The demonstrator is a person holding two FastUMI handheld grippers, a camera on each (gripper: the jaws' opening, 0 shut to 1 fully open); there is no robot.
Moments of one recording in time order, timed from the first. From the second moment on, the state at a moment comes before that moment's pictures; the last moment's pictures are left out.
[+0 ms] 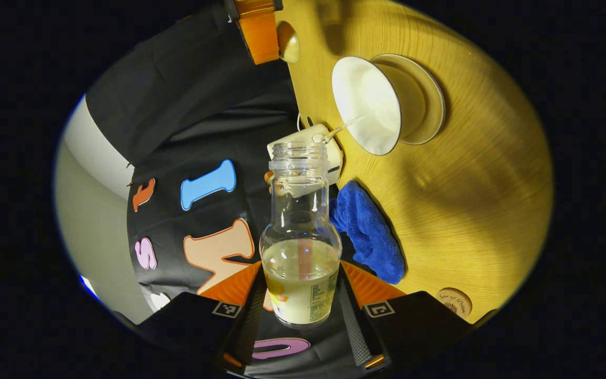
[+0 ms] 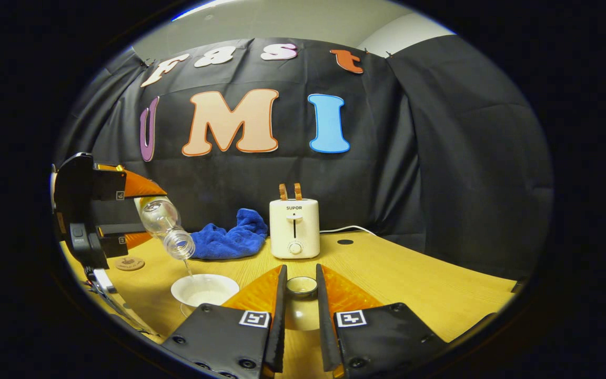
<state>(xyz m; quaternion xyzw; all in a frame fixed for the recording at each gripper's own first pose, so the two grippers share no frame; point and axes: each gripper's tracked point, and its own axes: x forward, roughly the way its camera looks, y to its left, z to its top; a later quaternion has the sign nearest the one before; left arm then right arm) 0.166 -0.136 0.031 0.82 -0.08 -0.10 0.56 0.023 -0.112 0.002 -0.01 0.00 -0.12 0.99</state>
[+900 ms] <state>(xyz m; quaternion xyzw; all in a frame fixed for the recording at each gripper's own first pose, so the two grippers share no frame) 0.151 -0.104 -0.008 0.47 0.06 -0.16 0.86 0.023 -0.112 0.002 -0.01 0.00 -0.12 0.99</state>
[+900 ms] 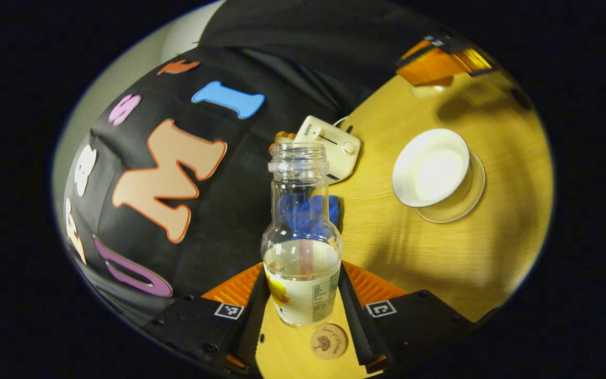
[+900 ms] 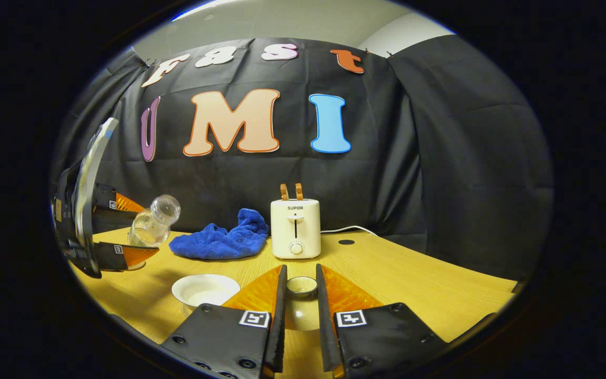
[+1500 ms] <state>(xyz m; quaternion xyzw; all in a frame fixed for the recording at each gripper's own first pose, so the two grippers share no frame) 0.160 -0.038 0.004 0.12 0.08 -0.10 0.98 0.024 -0.111 0.002 -0.01 0.00 -0.12 0.99</state>
